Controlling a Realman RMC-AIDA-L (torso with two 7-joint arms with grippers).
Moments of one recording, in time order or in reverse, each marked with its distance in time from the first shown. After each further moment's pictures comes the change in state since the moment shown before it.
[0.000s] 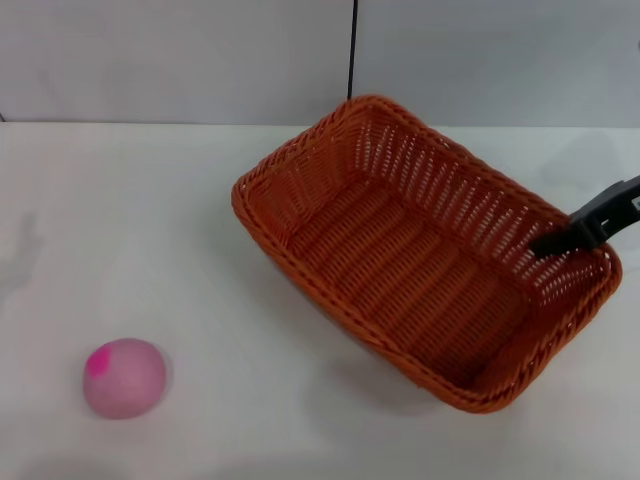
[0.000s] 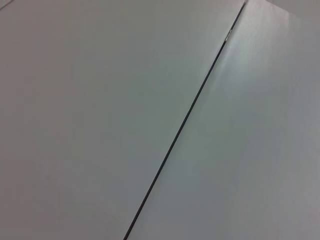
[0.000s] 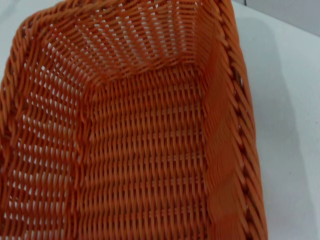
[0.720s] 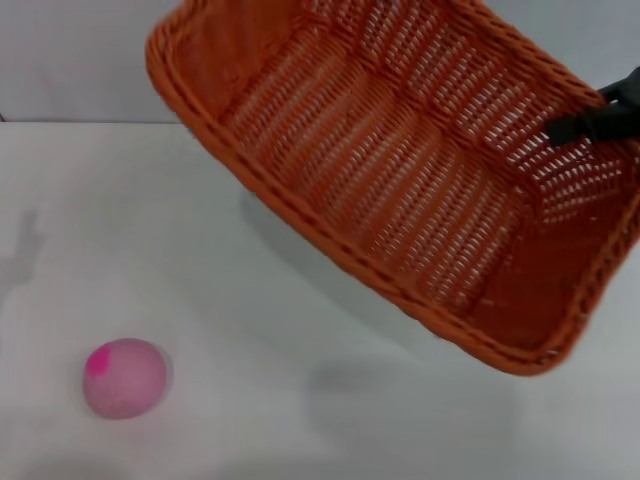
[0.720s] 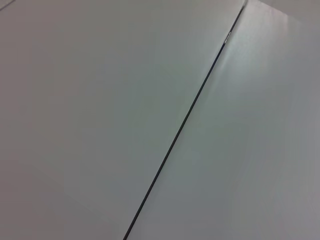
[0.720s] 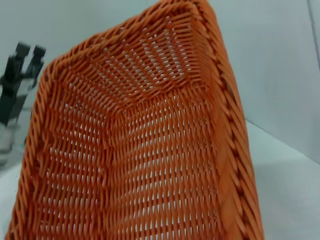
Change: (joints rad) left arm -0.010 0.001 -0.002 -0.001 -0.006 0.000 -0.001; right arm -0.012 -0.155 0.101 -0.033 0.437 -0.263 -0.152
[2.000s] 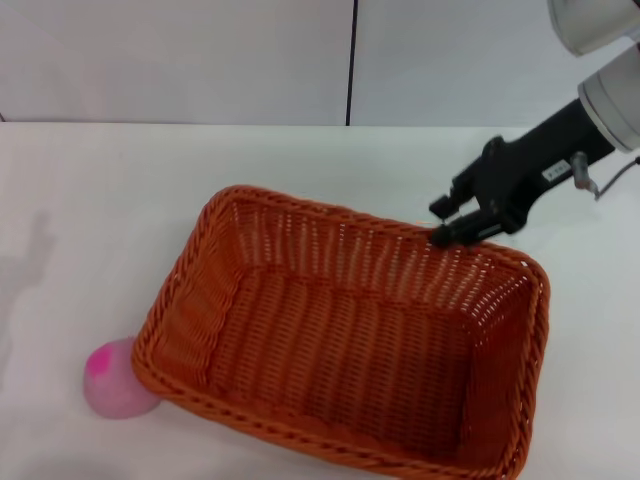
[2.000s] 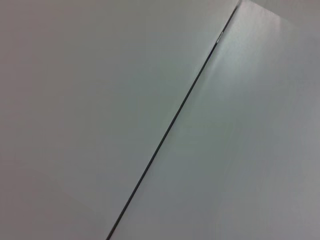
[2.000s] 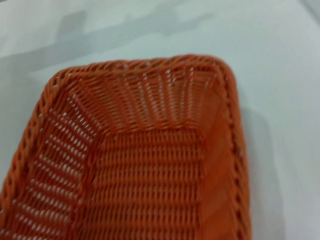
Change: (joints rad) left arm 0.012 -0.001 0.034 -0.026 0.007 -0.004 0.000; right arm 0.193 0.152 -0.238 0.155 -0.253 0.232 -0.232
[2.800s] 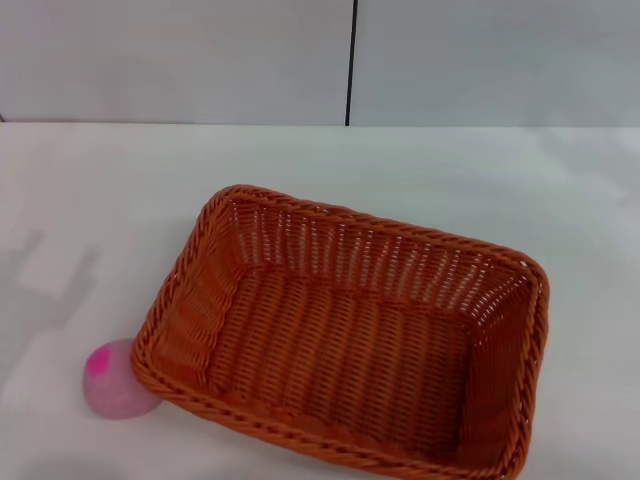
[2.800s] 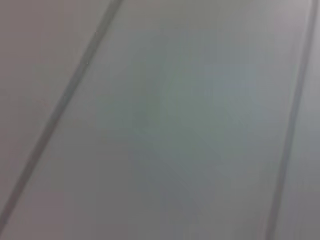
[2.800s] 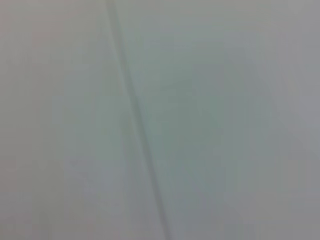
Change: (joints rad) left arm -0.025 0.070 0.326 0.240 0.005 -0.027 -0.022; right arm -0.511 0.027 0.335 -0.014 0.952 0.141 -0.293
